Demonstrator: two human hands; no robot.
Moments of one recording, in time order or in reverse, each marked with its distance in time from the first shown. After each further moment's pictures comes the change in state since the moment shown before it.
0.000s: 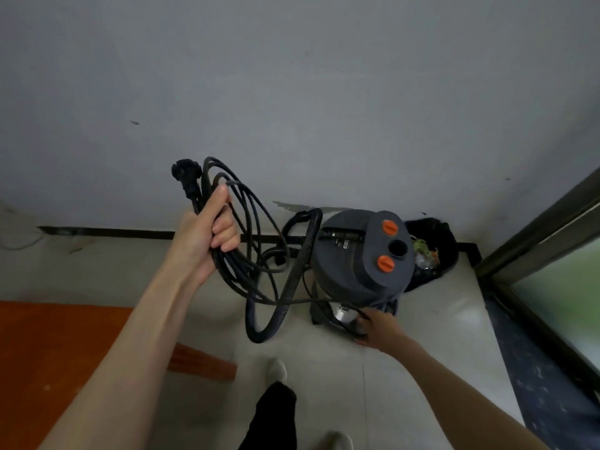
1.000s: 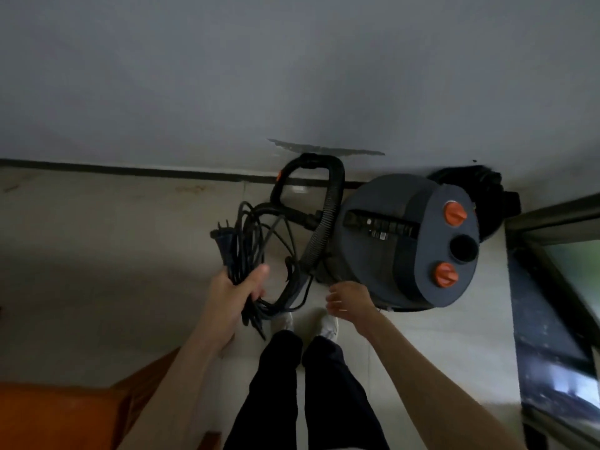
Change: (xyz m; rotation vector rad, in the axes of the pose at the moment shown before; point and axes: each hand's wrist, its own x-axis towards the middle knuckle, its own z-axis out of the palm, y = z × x) left_hand 0.170 -0.178 -0.129 0.420 0.181 -0.421; right_hand 0.203 -0.117 -0.012 1.355 -0.158 0.809
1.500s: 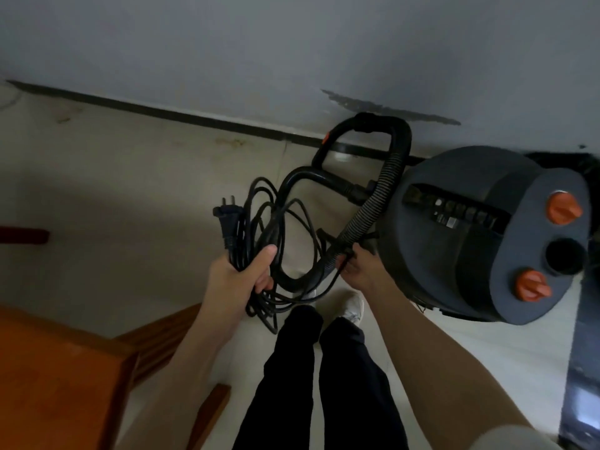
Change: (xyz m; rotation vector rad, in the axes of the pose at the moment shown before) left_hand -0.008 -0.036 -0.016 -0.109 0.226 -0.079; right_hand 0.126 0.023 0.056 0.432 -0.106 0.164
